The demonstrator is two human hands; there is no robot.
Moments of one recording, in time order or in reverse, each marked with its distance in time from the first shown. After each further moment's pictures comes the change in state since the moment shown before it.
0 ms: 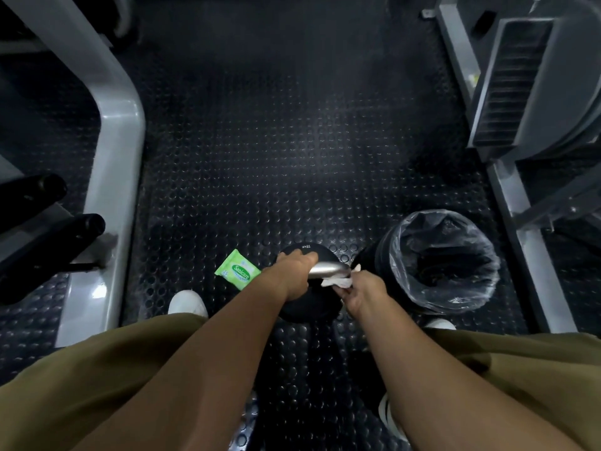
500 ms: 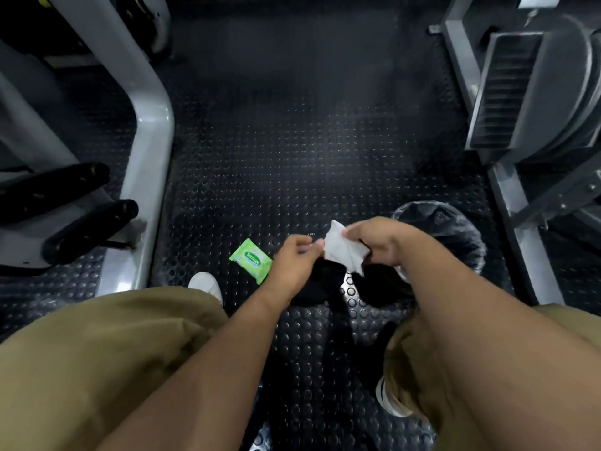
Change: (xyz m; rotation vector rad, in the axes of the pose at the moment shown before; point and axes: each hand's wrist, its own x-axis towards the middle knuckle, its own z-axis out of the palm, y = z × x) left_hand -0.101 0.048 0.005 -1.065 0.413 -0.203; right_hand -0.080 -0.080 -0.026 -0.837 -0.501 -0.171
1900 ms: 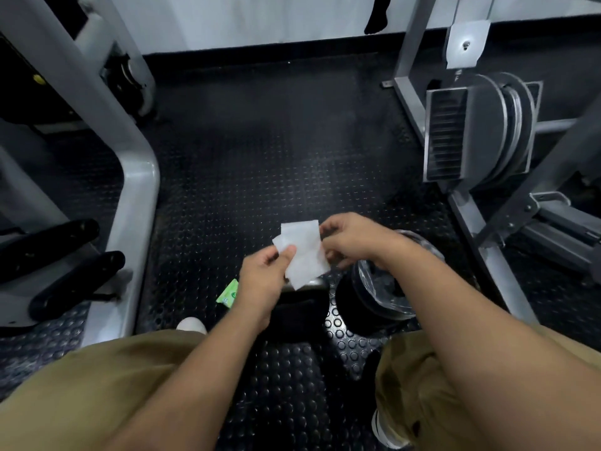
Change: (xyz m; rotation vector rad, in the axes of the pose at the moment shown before) left_hand -0.054 0.077 -0.022 -0.316 0.049 0.161; right_hand -0.097 -0.051 -0.002 -0.527 0.171 -0.459
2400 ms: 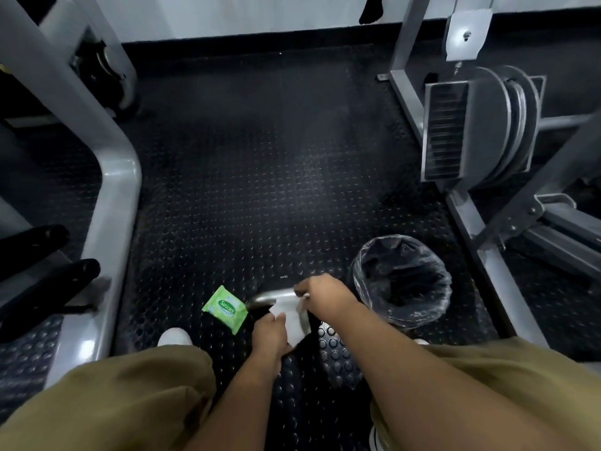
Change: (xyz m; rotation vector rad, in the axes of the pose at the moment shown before) left_hand 0.056 -0.161 0.028 0.036 0.168 -0.507; right_hand 0.072 0.095 0.095 -0.602 -0.070 0.022
